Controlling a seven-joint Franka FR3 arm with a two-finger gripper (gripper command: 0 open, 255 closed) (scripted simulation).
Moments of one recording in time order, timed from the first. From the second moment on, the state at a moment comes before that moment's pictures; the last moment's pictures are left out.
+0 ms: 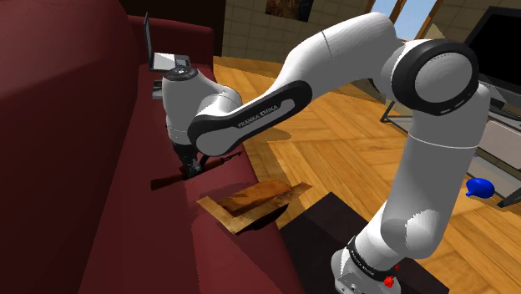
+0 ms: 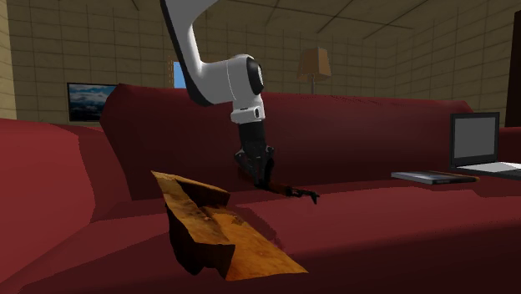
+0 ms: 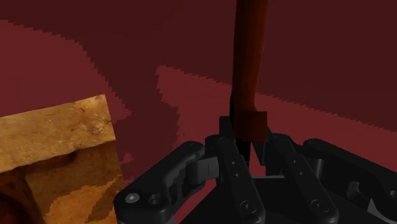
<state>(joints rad) 0.10 0.32 0.54 -1.97 -0.39 2.24 2.42</state>
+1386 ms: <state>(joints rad) 0.07 0.18 0.58 -1.85 -0.27 2.02 2.32</state>
